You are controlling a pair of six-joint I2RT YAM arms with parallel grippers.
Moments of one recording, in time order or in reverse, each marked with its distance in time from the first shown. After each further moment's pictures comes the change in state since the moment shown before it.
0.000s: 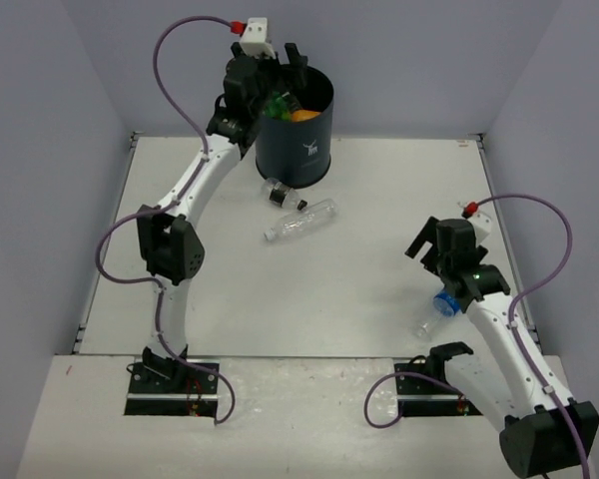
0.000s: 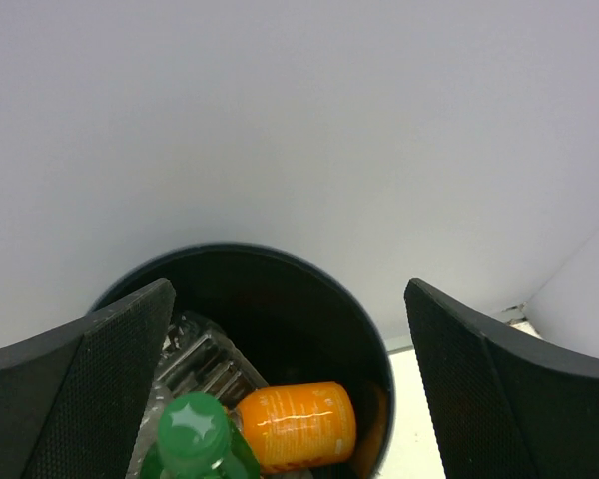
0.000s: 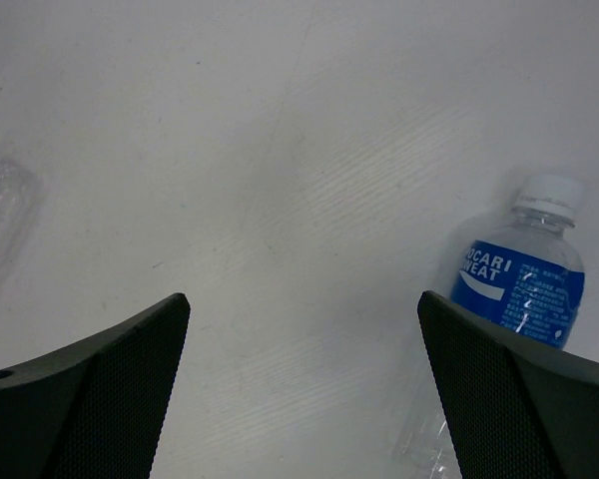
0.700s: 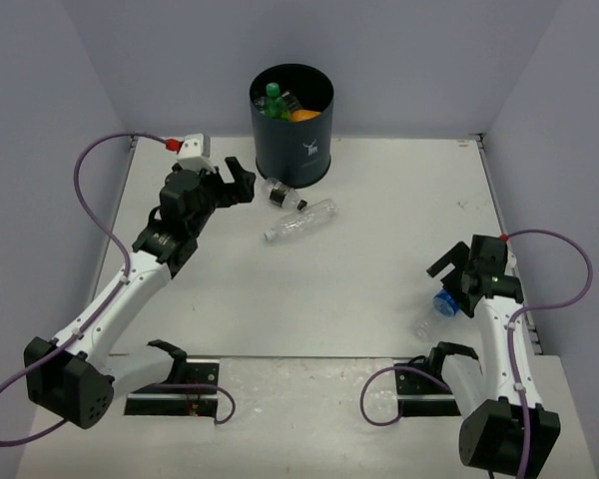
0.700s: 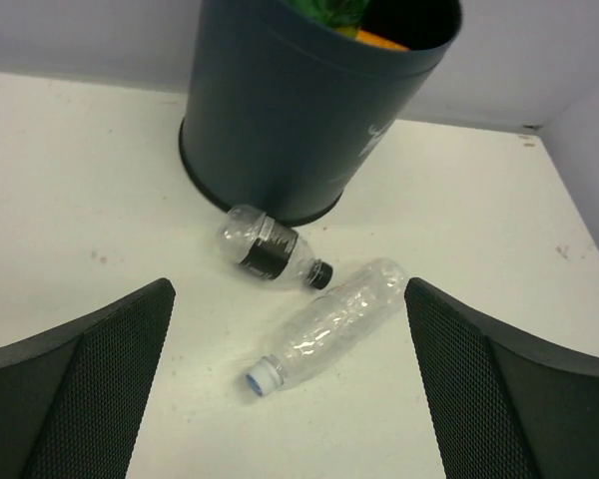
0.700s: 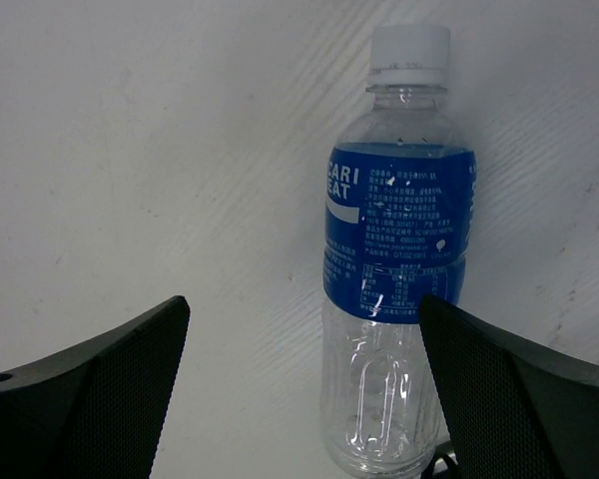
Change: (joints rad) left arm 0.001 -0.987 -1.215 -0.109 -0.067 -0.170; right arm -0.382 -0.012 -0.081 -0.174 -0.271 0.009
